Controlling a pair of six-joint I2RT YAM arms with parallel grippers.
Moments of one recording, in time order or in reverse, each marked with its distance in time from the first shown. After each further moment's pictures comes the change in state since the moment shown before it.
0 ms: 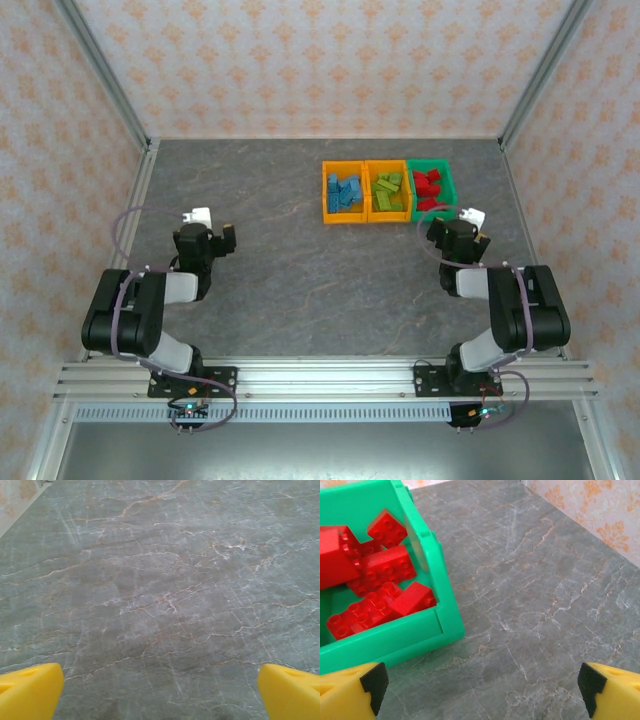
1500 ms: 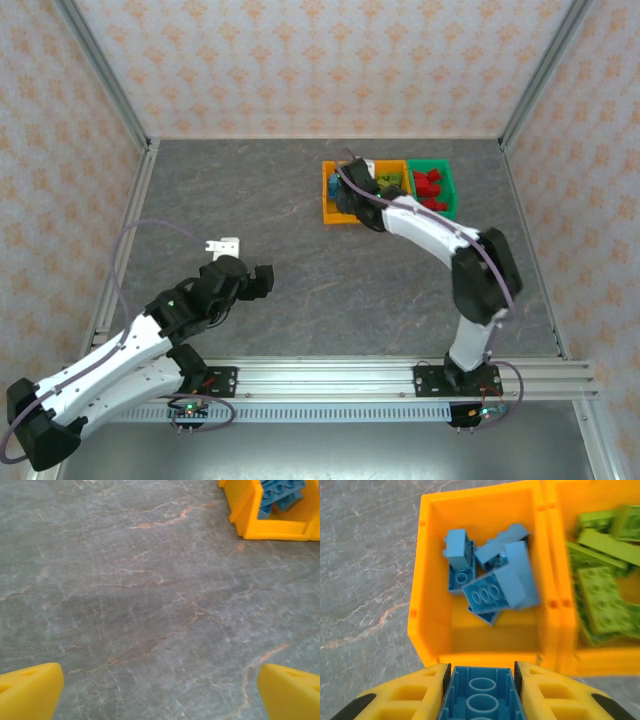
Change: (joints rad) left arm -0.711 -0.760 0.205 -1.234 -0.233 -0.535; right arm 0.569 0.319 1.016 -1.077 -0.105 0.305
